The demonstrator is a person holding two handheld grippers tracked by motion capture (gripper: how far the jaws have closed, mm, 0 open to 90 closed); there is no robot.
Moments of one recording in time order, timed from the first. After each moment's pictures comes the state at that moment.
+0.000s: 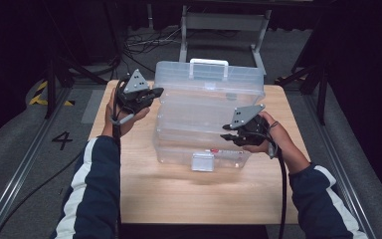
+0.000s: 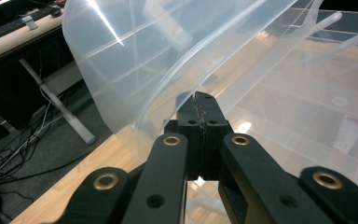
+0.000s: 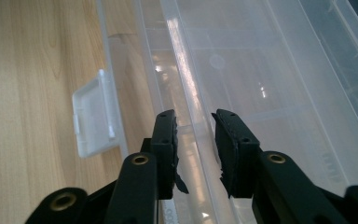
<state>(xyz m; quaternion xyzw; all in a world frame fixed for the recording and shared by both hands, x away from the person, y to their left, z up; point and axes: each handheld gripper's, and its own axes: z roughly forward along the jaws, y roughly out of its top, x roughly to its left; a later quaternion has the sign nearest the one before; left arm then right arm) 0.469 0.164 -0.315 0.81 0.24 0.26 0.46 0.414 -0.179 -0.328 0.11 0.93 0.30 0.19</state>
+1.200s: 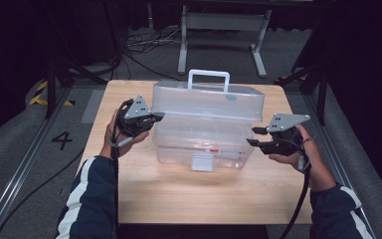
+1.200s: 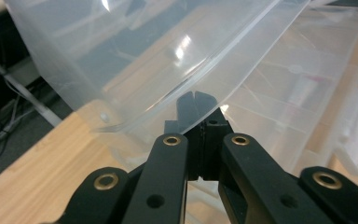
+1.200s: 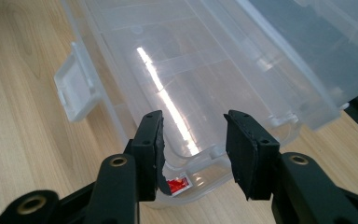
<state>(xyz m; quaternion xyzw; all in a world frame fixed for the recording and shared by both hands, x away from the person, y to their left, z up) 0.433 0.165 -0.357 0.84 0.21 0.21 0.44 0.388 -0.257 -0.337 0.22 0.89 0.36 0.21</state>
